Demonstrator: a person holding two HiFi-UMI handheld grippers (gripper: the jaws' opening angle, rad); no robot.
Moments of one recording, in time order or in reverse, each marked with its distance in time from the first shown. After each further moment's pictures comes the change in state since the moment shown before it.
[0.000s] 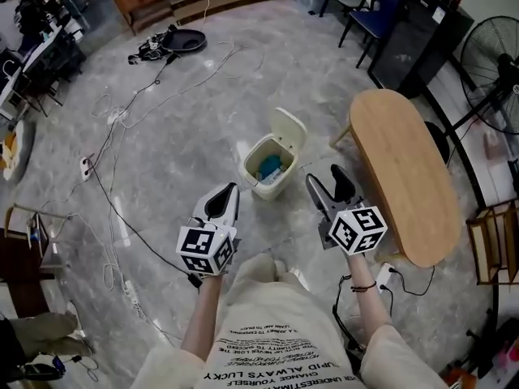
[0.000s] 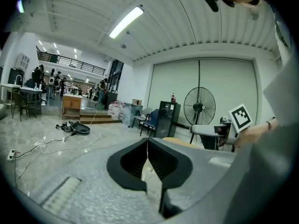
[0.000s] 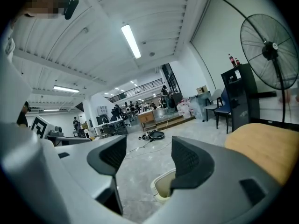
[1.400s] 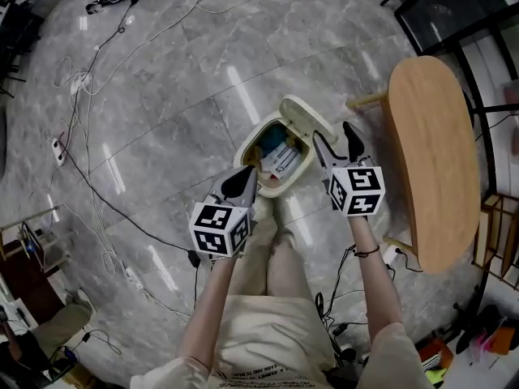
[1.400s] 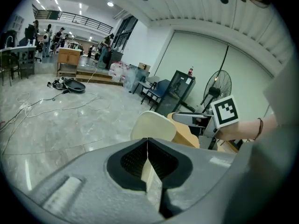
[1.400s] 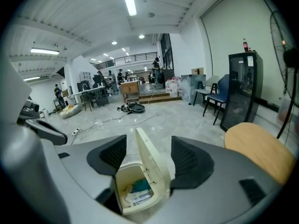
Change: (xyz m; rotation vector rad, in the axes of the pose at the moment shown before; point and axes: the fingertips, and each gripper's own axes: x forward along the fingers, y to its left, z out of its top) left arm 0.242 0.116 -0.145 -0.230 0.405 -0.077; right arm 0.266 -0.171 -0.120 -0.153 0.349 -0.207
